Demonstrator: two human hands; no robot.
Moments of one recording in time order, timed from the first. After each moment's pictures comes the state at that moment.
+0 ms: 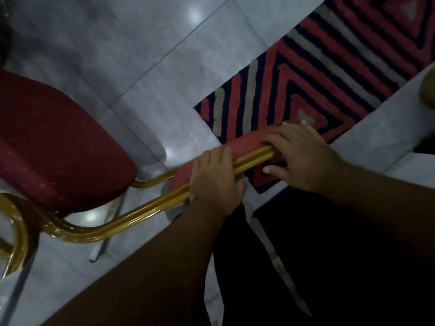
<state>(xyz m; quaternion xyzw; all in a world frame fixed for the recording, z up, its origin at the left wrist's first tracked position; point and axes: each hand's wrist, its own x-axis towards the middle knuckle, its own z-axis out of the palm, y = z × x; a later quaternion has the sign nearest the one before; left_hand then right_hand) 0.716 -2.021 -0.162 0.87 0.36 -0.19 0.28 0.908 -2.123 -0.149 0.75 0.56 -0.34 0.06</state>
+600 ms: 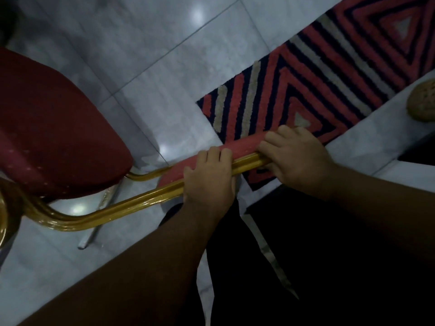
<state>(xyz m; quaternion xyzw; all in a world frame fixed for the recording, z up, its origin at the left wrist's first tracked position) 0.692 -2.027 -0.124 0.88 0.38 -0.15 0.23 0.885 -2.114 -0.119 0.67 0.72 -0.17 0.05</state>
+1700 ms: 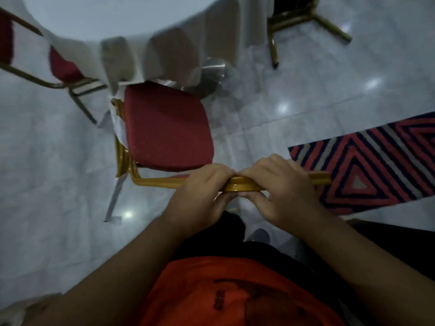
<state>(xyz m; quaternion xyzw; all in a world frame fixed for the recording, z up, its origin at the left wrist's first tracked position) 0.332 -2.063 0.276 0.88 0.36 0.16 0.26 0.539 -2.115 0.270 0.58 0.75 -0.12 -0.27</state>
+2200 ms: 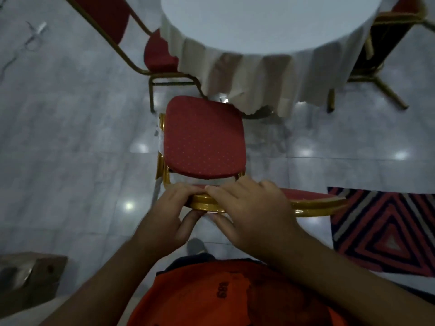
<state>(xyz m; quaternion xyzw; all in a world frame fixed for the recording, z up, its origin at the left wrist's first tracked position) 0.063 -2.135 0.317 0.78 0.51 0.26 0.26 0.281 -2.126 0.346 0.45 0.88 -0.08 -0.15</state>
